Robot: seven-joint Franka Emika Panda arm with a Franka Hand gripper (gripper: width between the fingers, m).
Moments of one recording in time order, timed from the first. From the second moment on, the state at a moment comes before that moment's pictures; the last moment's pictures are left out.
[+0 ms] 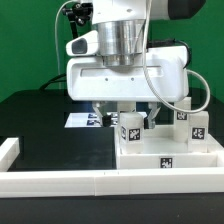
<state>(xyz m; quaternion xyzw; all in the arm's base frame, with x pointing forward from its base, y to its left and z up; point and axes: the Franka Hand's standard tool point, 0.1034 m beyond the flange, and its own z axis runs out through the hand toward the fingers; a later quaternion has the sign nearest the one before) 0.569 0.003 0.069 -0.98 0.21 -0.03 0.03</state>
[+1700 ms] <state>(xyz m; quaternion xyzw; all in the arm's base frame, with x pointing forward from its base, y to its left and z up) 0.570 0.002 0.068 -0.99 0.12 -0.05 0.01</state>
